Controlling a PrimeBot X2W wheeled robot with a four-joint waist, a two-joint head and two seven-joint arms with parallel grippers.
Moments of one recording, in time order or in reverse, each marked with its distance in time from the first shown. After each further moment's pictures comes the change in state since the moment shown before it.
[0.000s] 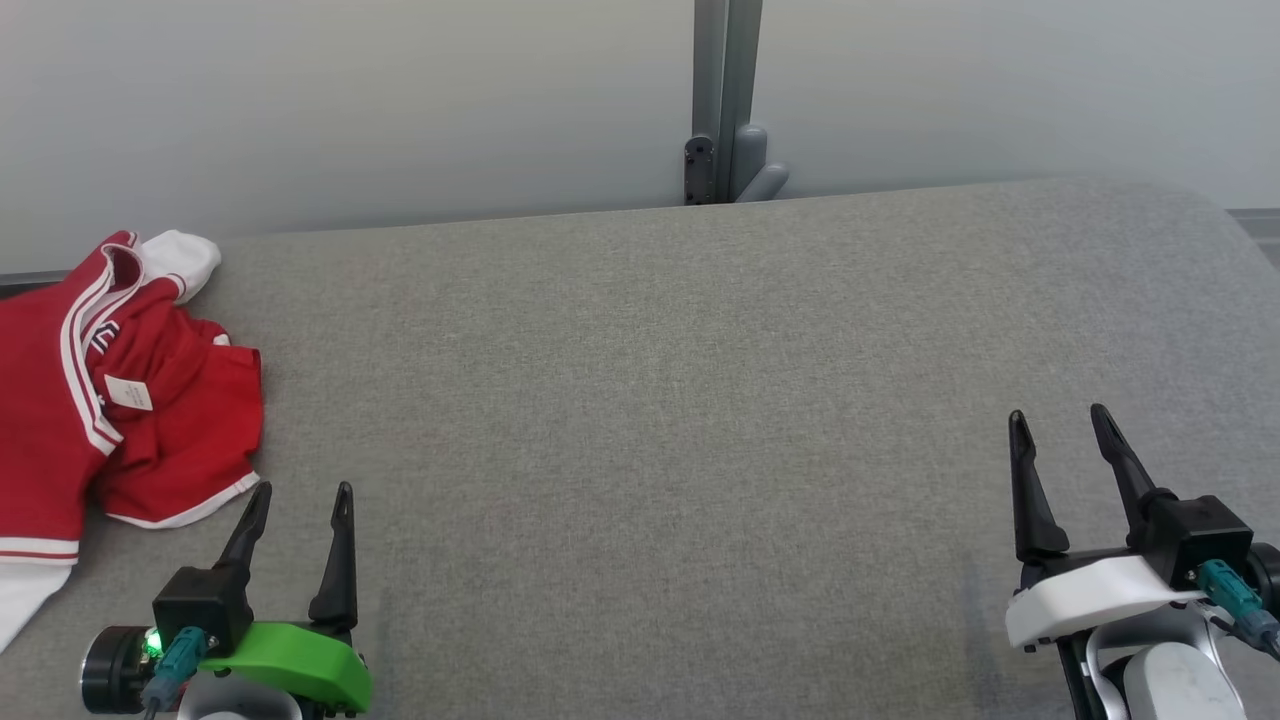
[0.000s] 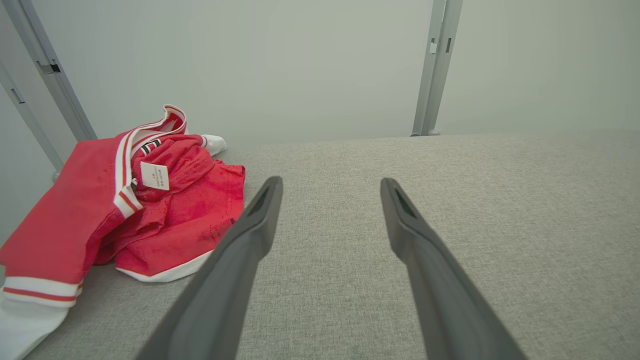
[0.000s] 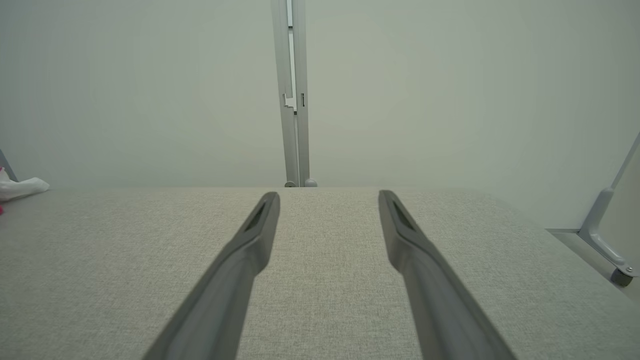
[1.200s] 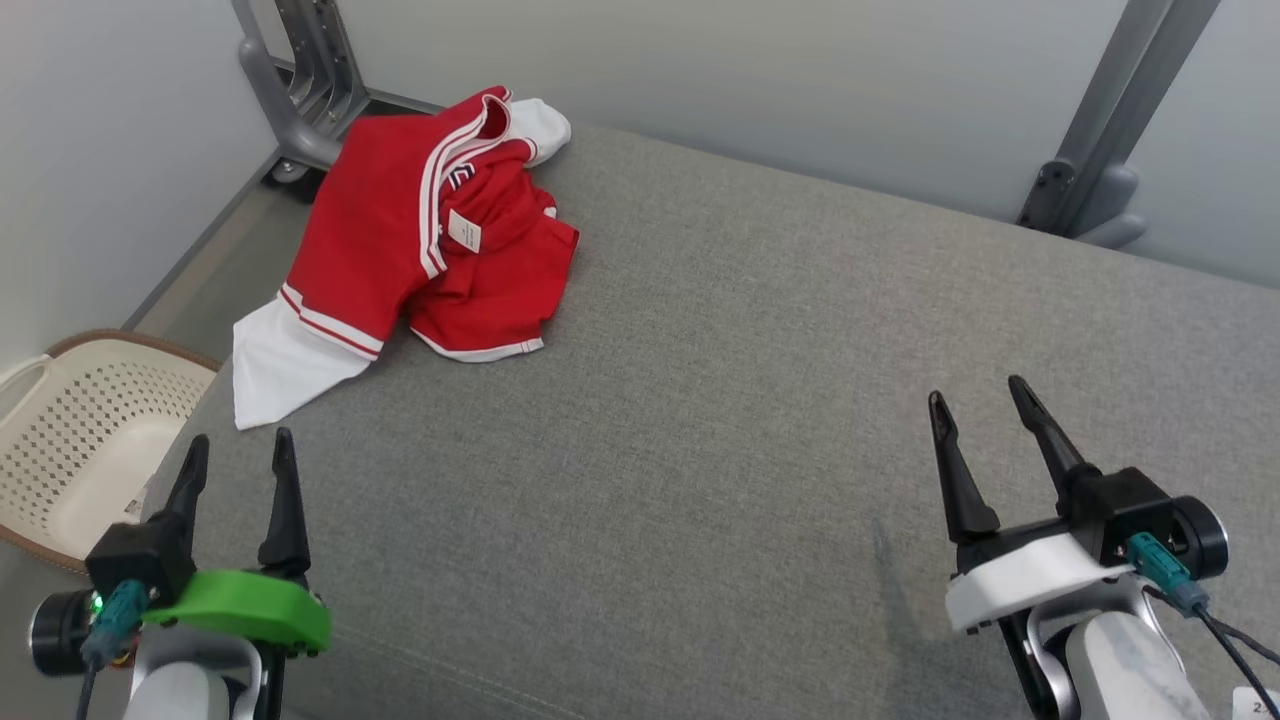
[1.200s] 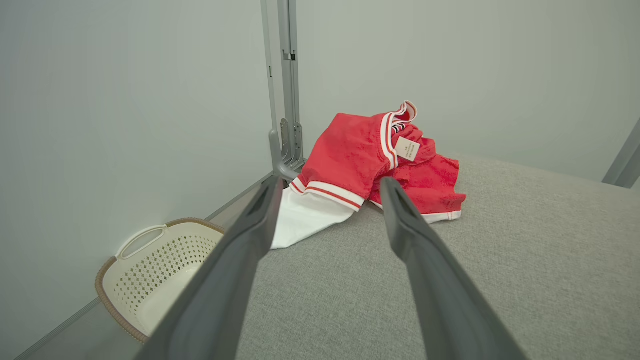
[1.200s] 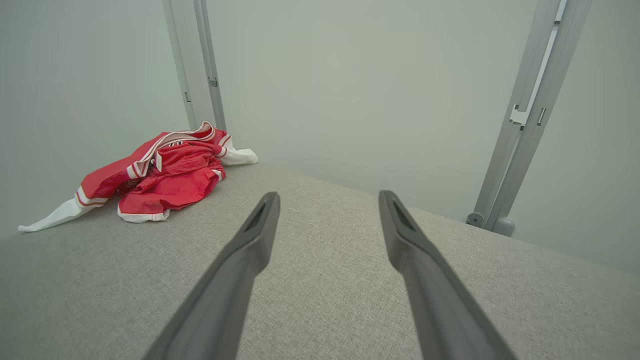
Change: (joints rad) left arm -0.060 -0.005 0.087 -0.004 -0.027 0.003 0.001; right arm -0.042 -0.001 0.123 0.005 -0.007 0.000 0.000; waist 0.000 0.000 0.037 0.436
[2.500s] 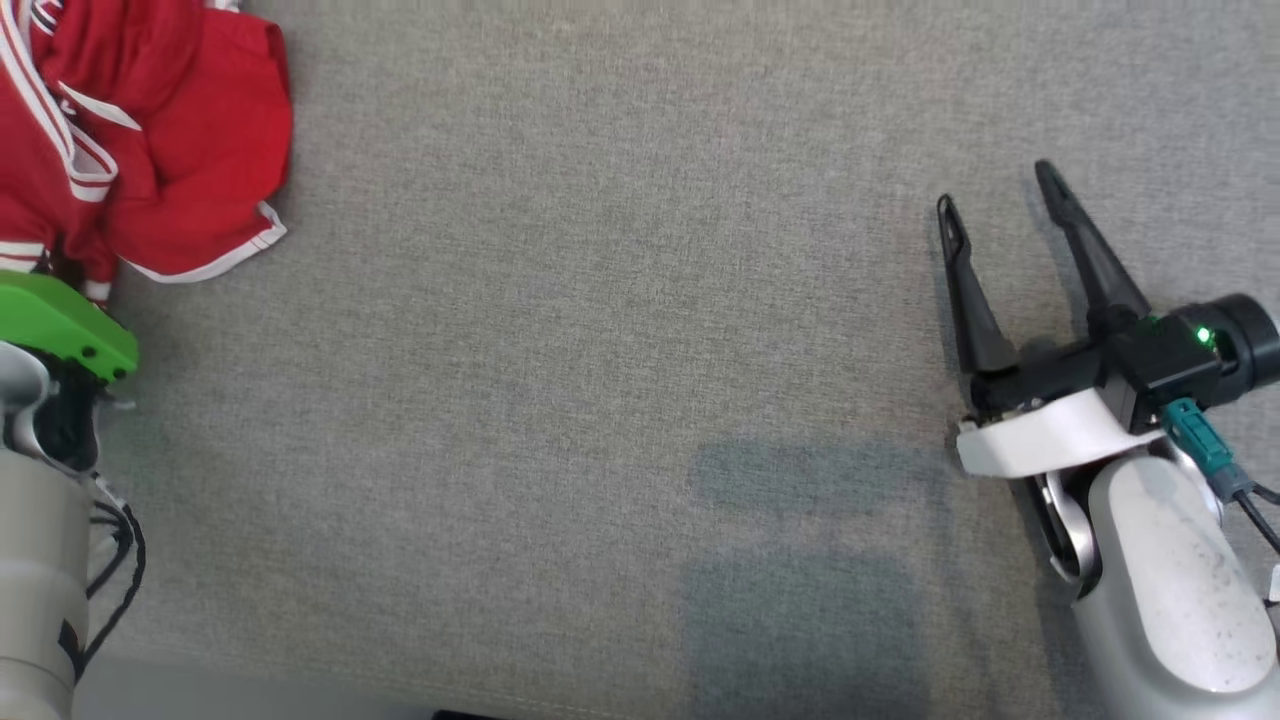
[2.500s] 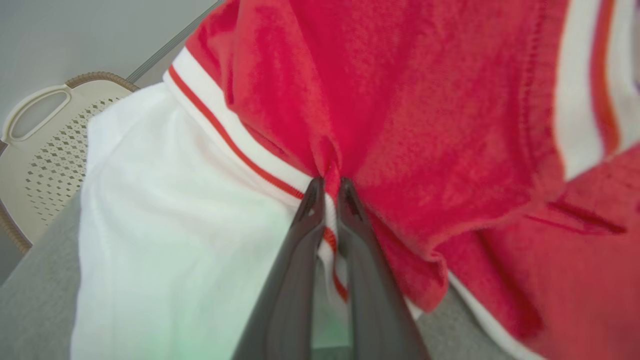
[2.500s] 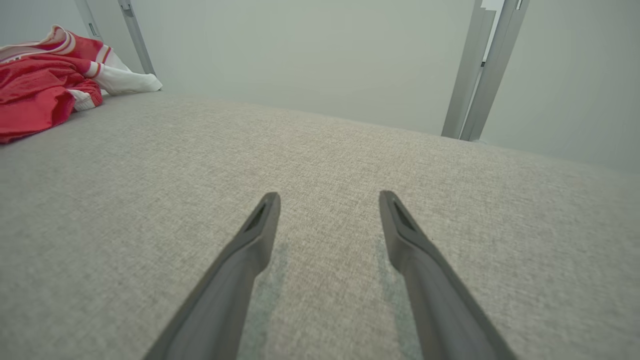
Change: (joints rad) left arm -0.759 0.230 -0.239 0.808 -0.581 0.000 0.248; right arm -0.246 -0.092 0.055 -0.097 -0.074 0.001 -0.003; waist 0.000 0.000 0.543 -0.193
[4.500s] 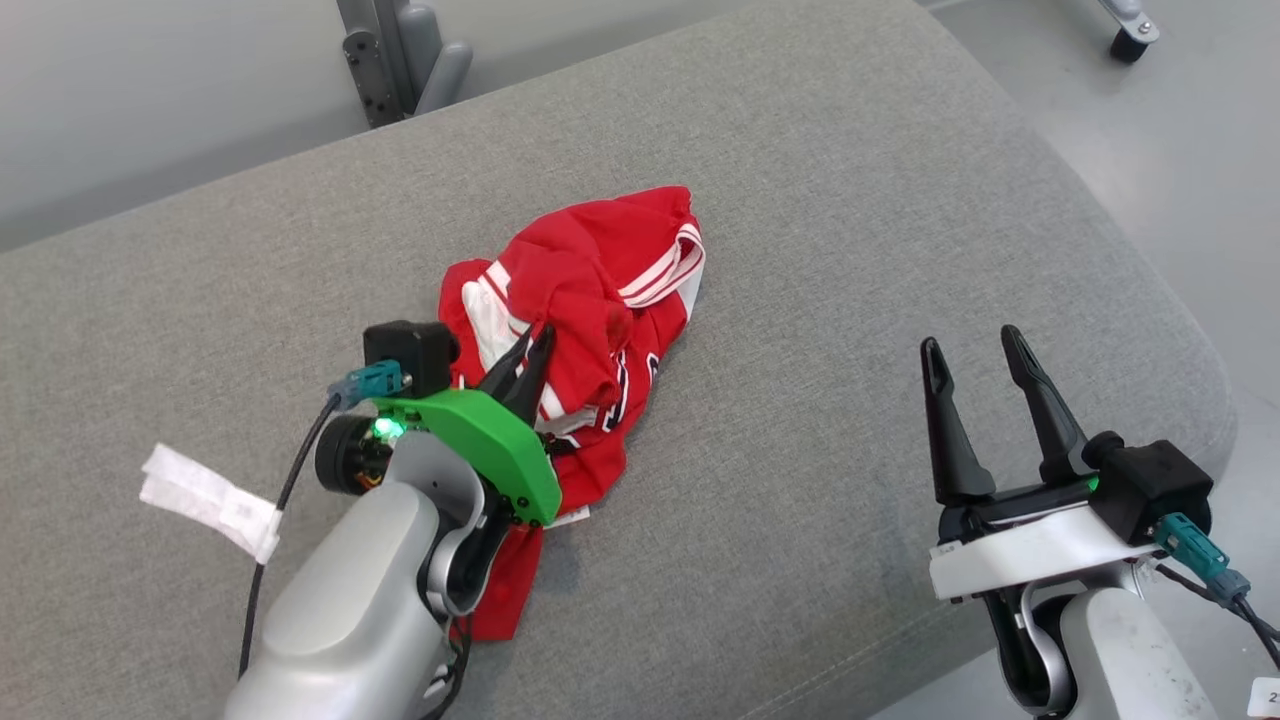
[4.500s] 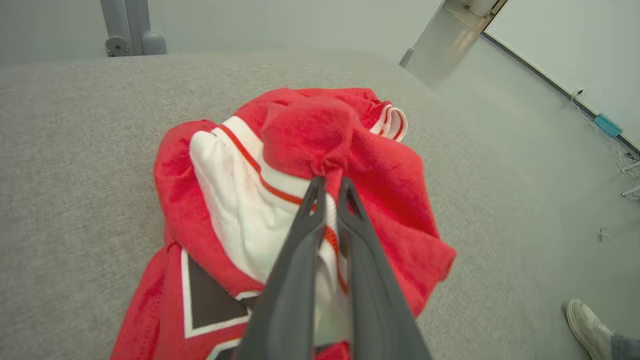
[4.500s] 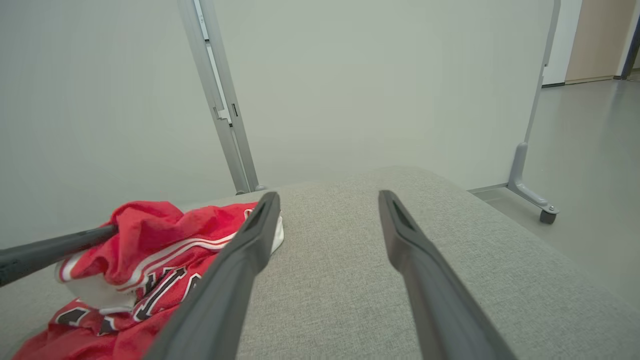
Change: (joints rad) left arm 0.329 -0.219 -0.435 -0.632 0.015 0.115 0.006; right arm 0.216 0.093 -0.004 -0.016 0.235 0.000 0.001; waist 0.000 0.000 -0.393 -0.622
